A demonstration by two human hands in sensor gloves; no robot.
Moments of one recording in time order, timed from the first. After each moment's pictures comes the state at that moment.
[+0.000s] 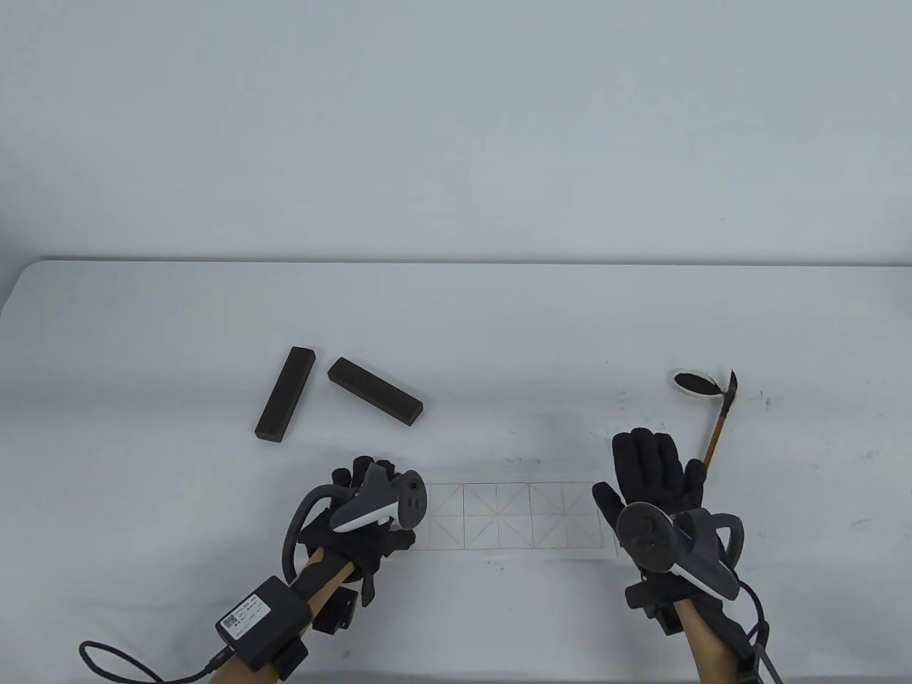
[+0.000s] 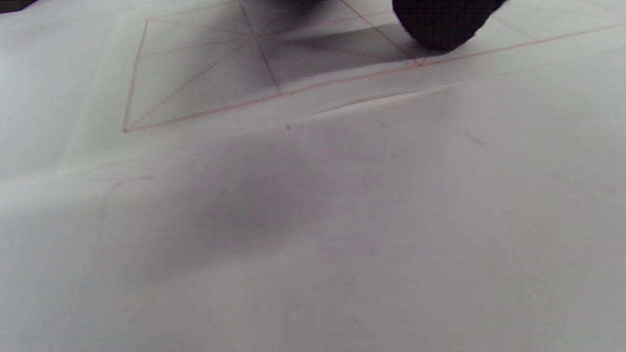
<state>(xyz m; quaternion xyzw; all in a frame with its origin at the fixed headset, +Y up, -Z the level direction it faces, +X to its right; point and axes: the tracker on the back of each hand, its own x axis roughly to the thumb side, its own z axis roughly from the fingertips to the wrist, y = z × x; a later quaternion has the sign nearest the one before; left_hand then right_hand) -0.124 -0.761 -0.335 -0.28 -0.11 -0.08 0.95 0.209 -0.679 -0.286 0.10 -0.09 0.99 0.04</state>
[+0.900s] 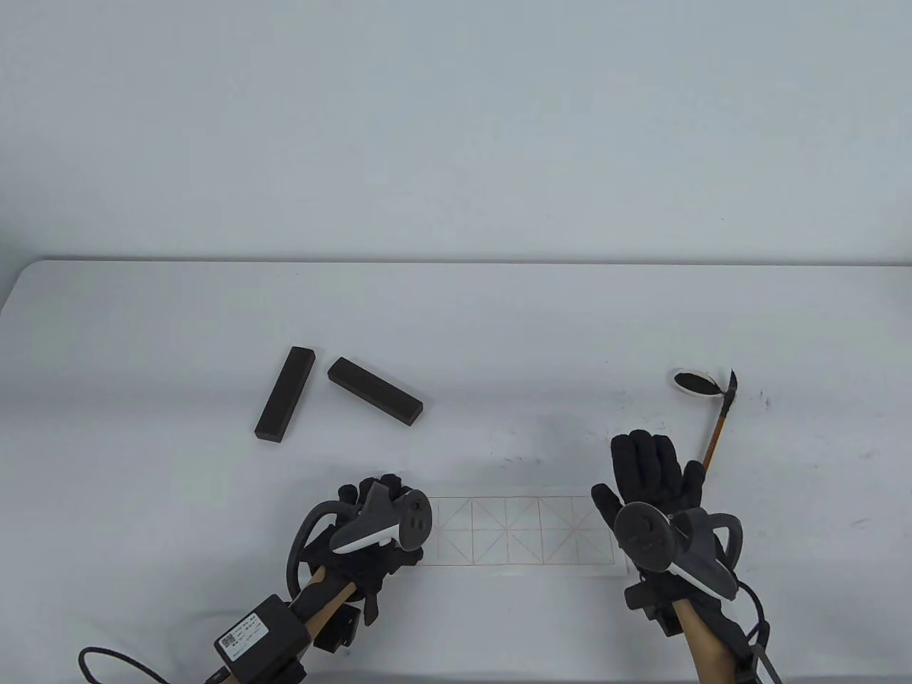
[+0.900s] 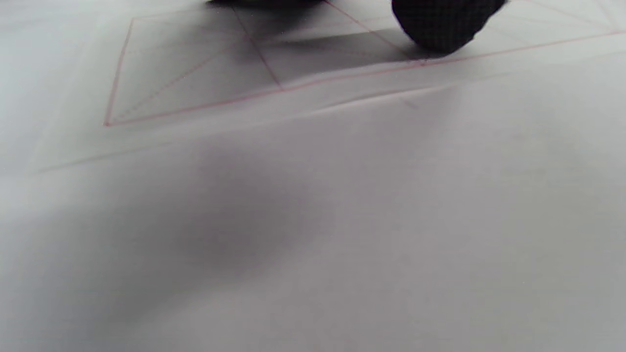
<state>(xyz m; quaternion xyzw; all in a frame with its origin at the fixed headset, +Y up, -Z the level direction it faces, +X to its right) -0.120 -0.763 -0.319 -0.25 -0.14 -0.06 0.96 0.208 -0.680 -0.286 0.10 -0.08 0.99 0.03</state>
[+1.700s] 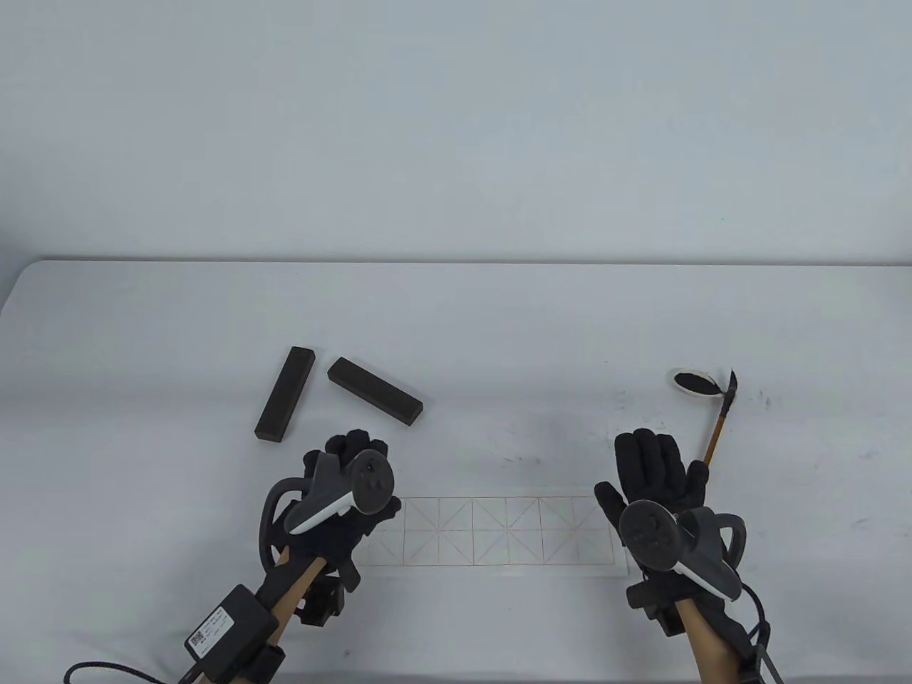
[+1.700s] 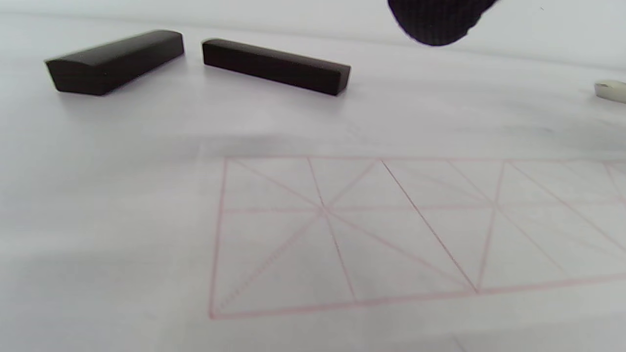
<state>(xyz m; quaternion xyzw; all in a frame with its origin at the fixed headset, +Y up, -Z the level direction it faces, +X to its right) -0.168 -0.701 -0.337 -0.17 -0.06 0.03 0.98 0.211 -0.675 -0.286 0.09 -0.08 0.99 0.05</state>
